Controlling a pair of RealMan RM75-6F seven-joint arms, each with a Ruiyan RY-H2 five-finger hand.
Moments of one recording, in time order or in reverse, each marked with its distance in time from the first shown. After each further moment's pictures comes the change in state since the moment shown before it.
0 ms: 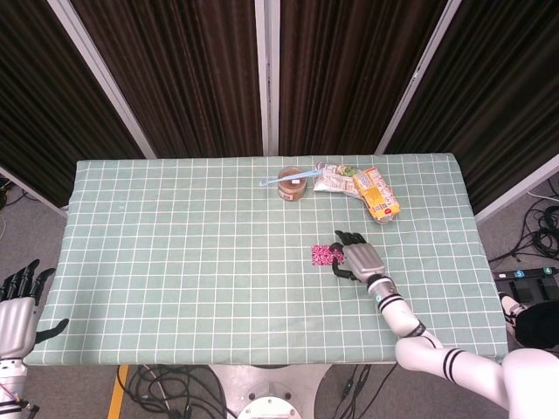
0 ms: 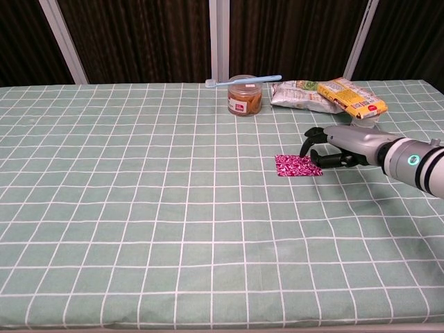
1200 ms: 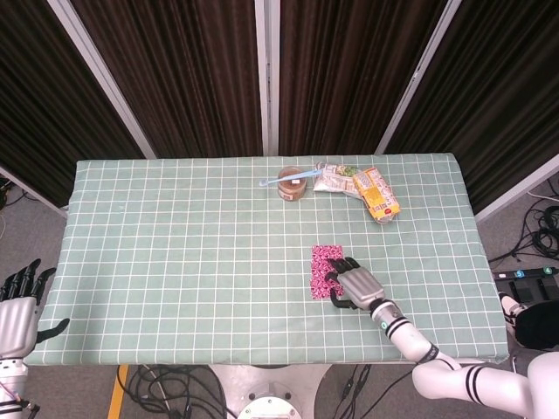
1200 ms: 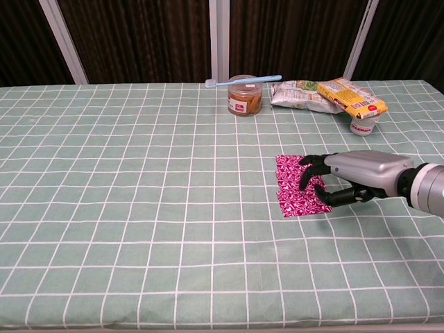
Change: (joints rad) left arm 0.000 -0.003 -0.001 0.001 0.006 -0.001 0.003; right arm -0.039 0.156 -0.149 -0.273 -0.096 0.066 -0.064
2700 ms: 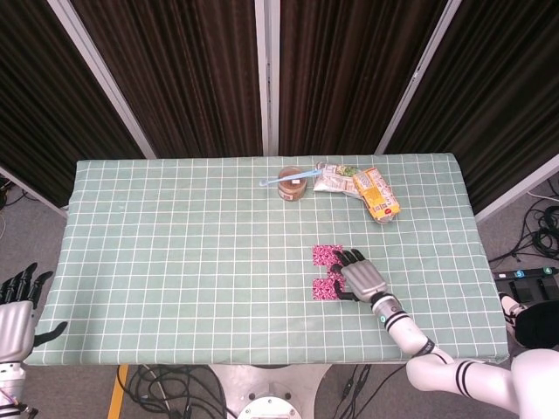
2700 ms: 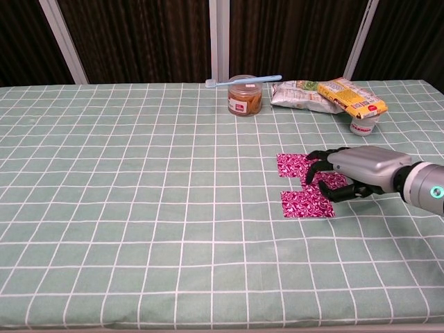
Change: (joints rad) left arm 0.014 -0.012 0.003 0.026 0.000 0.004 -0.022; right arm 0.014 -0.062 -0.019 0.125 0.052 0.017 -0.072
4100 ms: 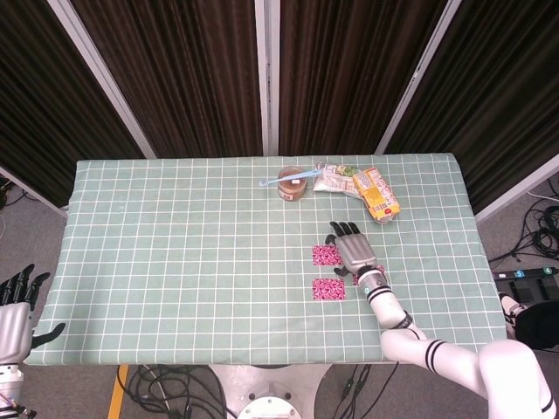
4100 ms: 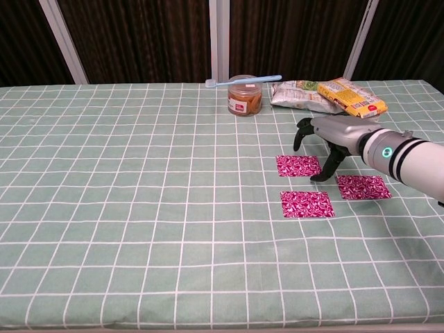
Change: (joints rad) left arm 0.011 0.001 0.001 -0.001 -0.001 0.011 -0.004; right arm 0.104 -0.171 0.166 0.234 0.147 -0.037 -0.004
